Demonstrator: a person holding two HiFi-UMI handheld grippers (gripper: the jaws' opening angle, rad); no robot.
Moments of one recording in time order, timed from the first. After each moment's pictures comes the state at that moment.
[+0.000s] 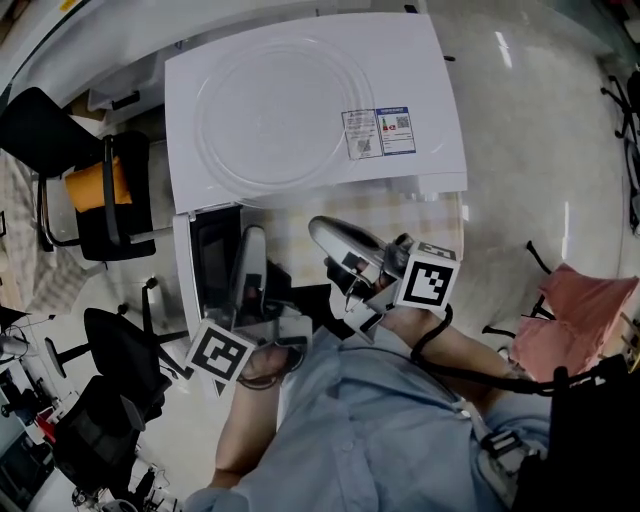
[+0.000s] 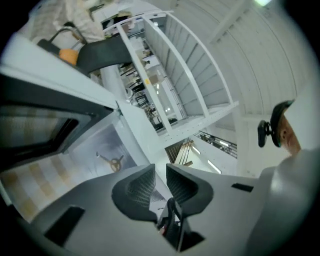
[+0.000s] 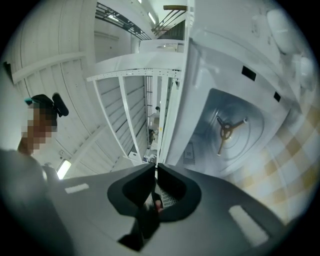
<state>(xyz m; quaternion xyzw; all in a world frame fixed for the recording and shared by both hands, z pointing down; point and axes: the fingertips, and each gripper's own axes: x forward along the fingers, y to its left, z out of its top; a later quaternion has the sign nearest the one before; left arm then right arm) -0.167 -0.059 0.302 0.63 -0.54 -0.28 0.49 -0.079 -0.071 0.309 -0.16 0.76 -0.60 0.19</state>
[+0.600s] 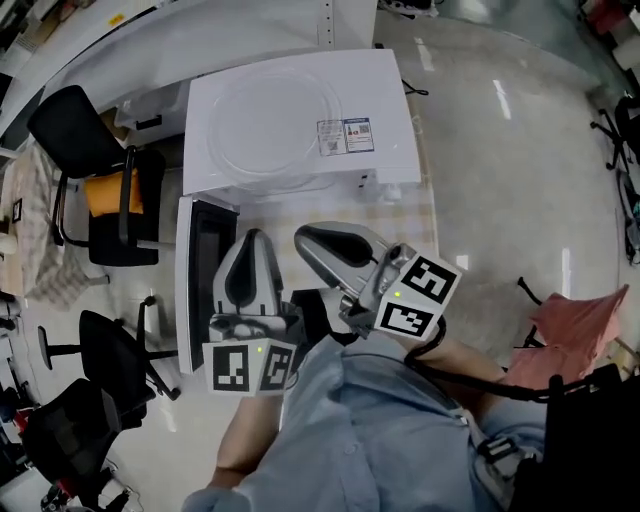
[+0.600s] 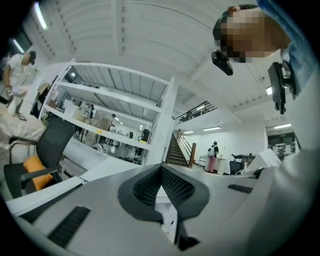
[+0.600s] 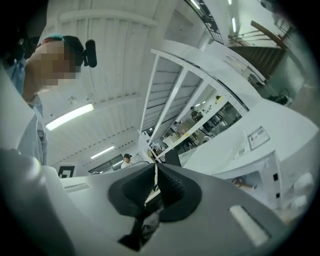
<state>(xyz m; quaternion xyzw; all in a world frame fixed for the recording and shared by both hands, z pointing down) -0.110 -0.008 0.191 0.75 -0.65 -0.07 0.12 -0.049 -0.008 0.206 -0.15 0.93 -0.31 0.10</state>
